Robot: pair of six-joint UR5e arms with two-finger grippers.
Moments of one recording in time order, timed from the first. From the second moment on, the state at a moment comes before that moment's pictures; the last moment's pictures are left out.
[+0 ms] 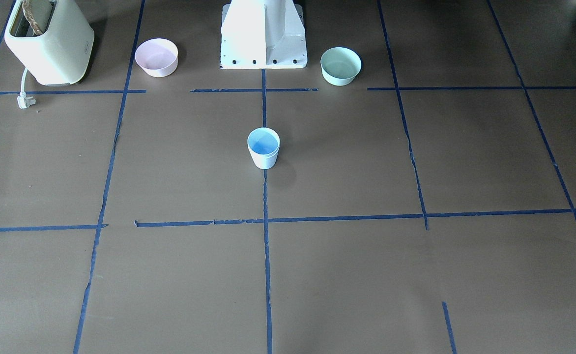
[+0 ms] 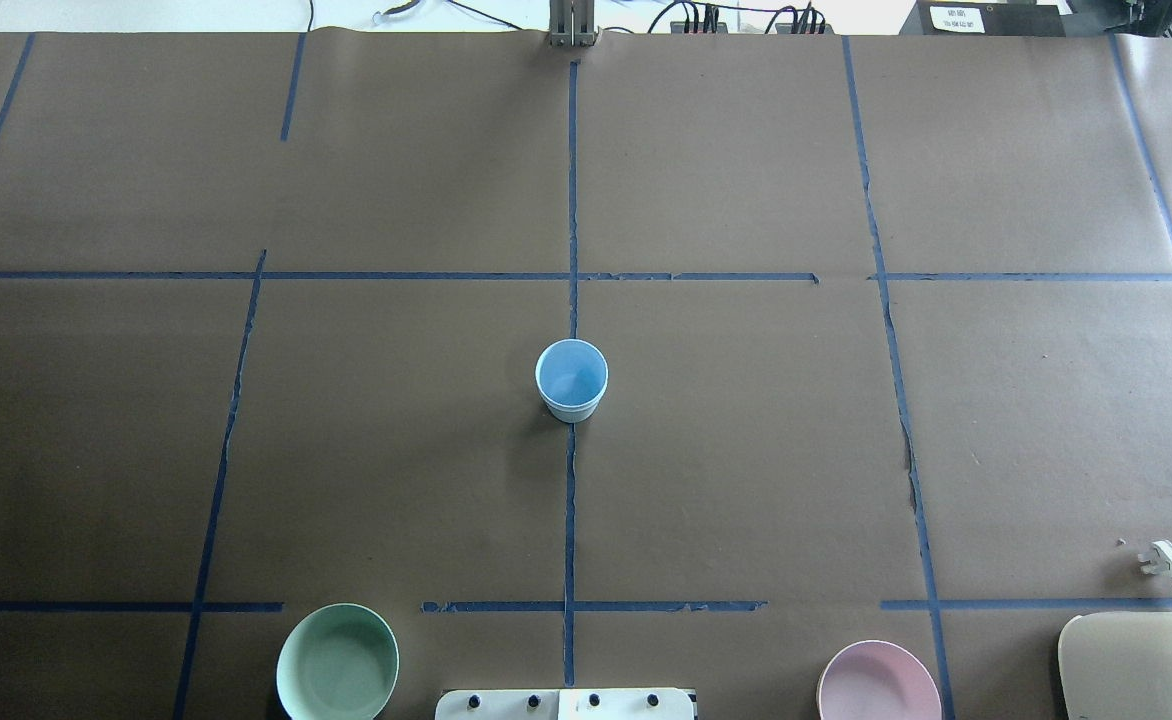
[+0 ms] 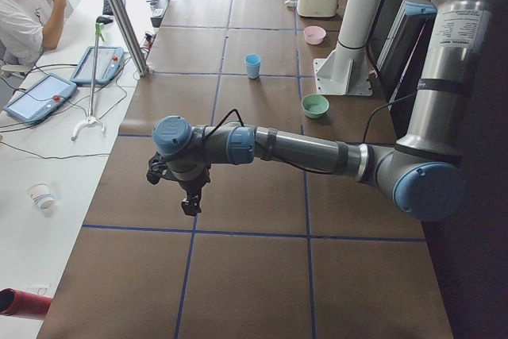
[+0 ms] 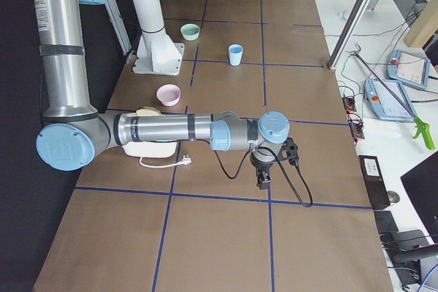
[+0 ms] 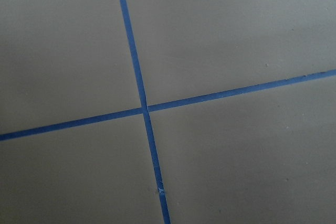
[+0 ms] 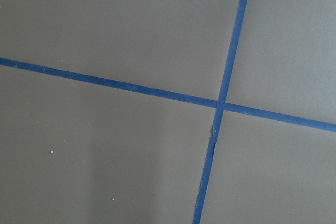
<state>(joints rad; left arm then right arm) -1.57 -1.71 -1.60 -1.38 -2.42 0.15 1.50 -1.51 1.59 -1.60 2.38 -0.10</state>
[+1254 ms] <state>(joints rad) -1.56 -1.57 -1.64 -1.53 -2.42 0.04 1.49 -1.49 1.58 -1.63 2.36 -0.11</state>
